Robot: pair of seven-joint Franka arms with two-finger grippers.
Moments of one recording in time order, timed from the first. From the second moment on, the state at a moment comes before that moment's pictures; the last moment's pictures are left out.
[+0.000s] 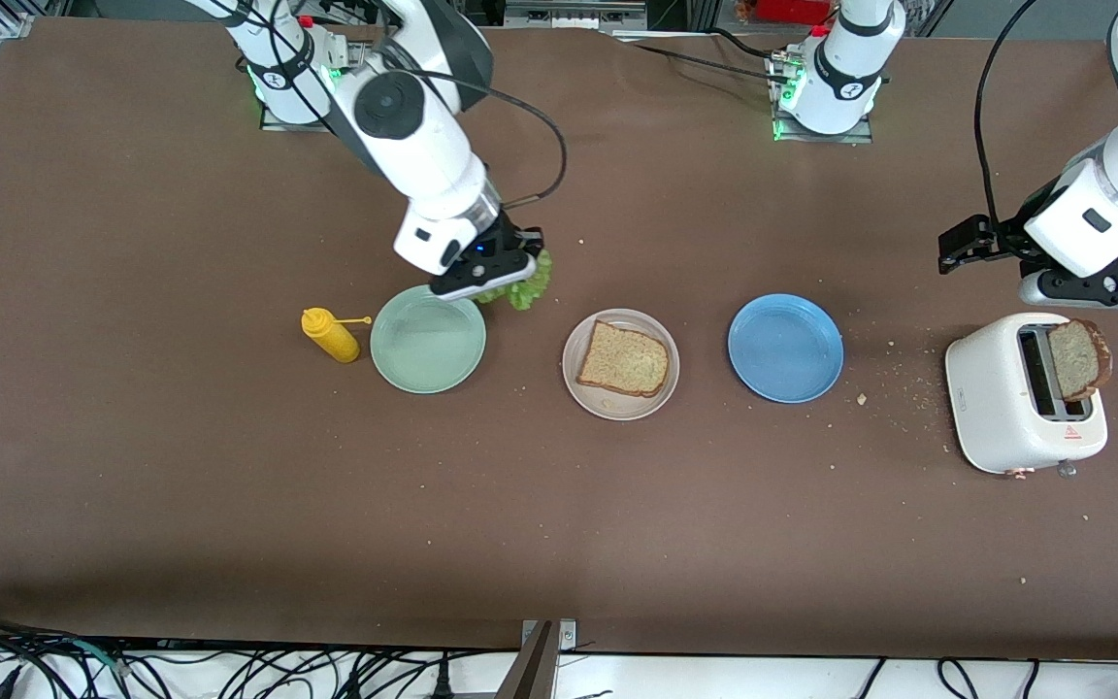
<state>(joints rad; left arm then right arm) 0.12 0.05 -0.19 -1.65 0.02 1.61 -0.03 0.38 0.37 0.38 -1.81 0.04 2.38 0.49</state>
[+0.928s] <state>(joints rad) 0.12 0.05 -0.19 -1.65 0.02 1.61 -0.03 0.53 0.71 0.38 -1.70 0.03 2.85 0.54</state>
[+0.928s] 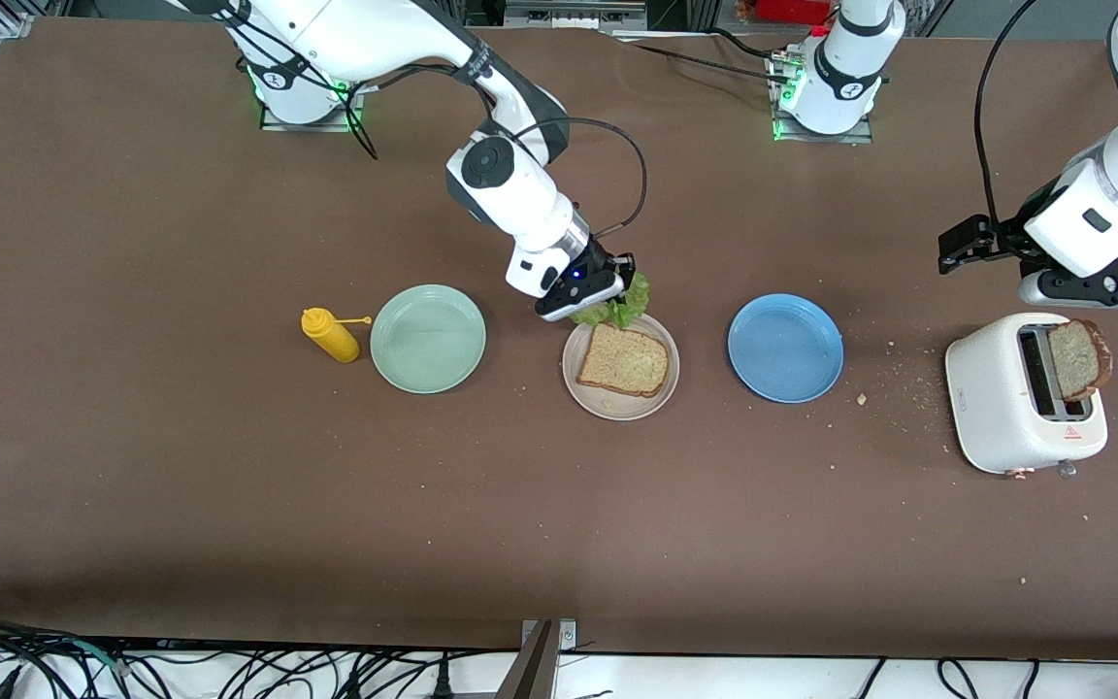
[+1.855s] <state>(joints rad) 0.12 0.05 -0.19 -1.65 0.02 1.61 -0.03 0.53 0.85 0.33 -1.57 -0.06 2.92 0.40</state>
